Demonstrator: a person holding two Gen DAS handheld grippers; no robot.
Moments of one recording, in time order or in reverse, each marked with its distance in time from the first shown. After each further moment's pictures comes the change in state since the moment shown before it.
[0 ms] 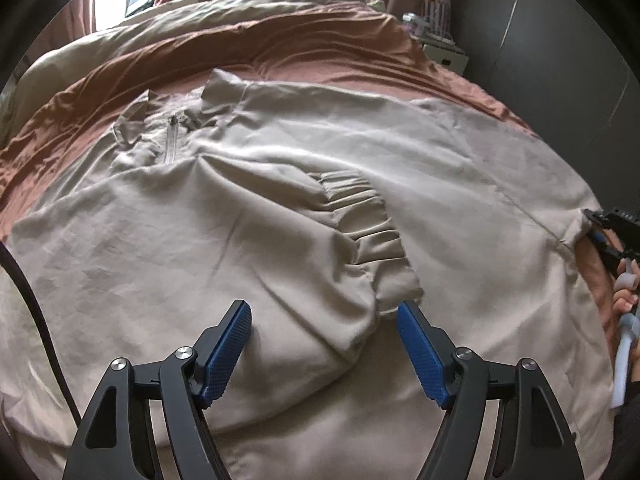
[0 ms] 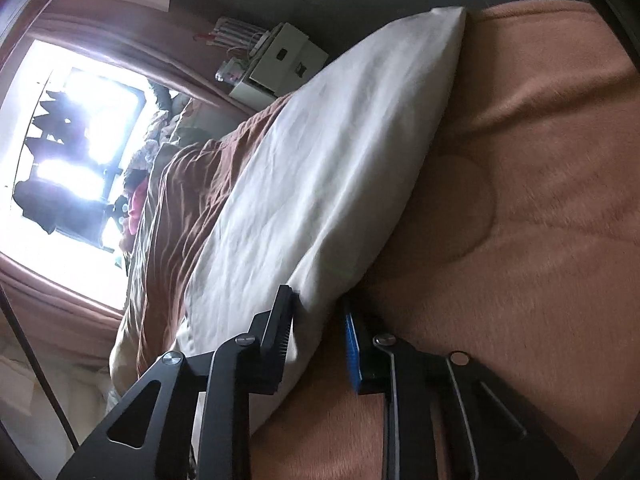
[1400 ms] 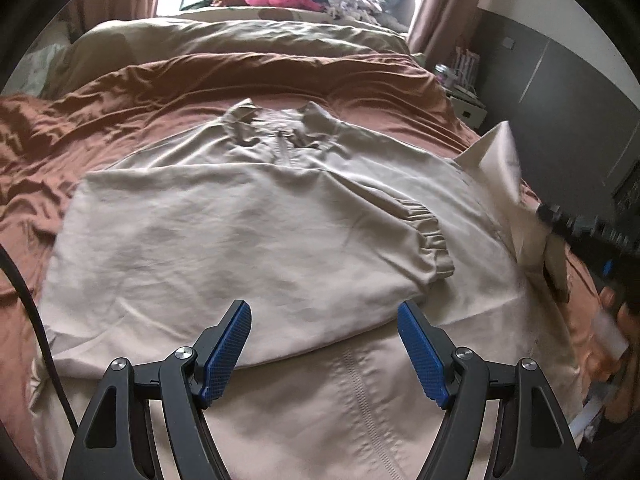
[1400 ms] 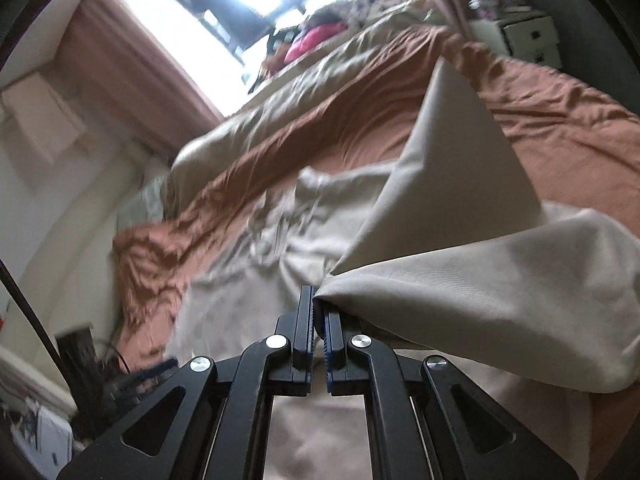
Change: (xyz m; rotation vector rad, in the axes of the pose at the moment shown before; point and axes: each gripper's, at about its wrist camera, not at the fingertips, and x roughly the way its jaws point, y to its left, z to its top) left arm -0.117 0.099 -0.048 -0.162 -0.111 -0.032; right arm 0.001 0.214 -0.169 -0.715 0.385 0.240
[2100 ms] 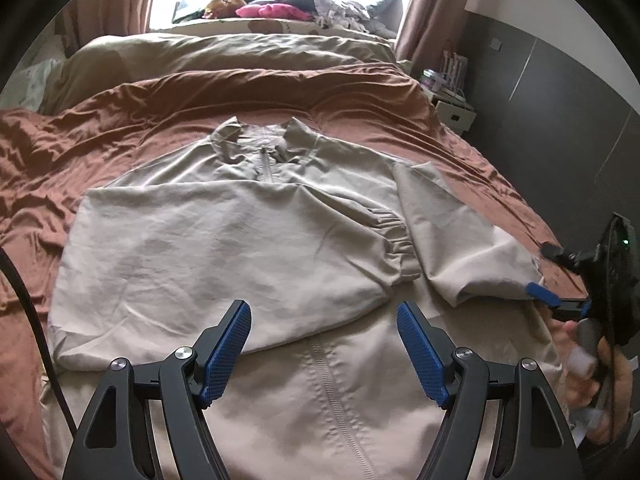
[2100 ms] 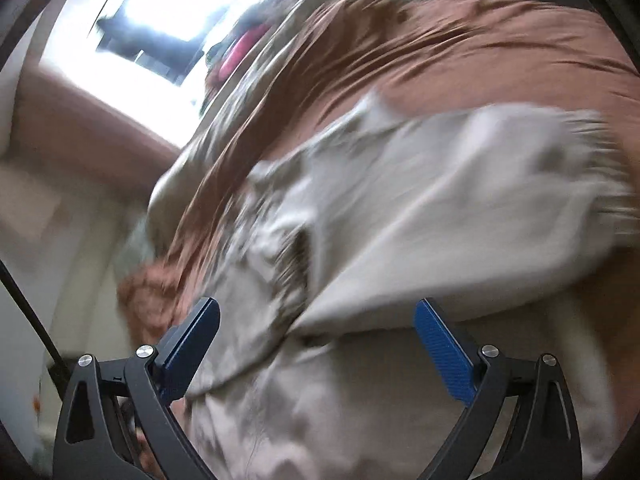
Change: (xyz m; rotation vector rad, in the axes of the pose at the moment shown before) left arm -0.028 -0.032 0.001 0.037 -0.022 -0.012; right arm -0.116 -0.097 -0.001 0.404 -0.101 -0.053
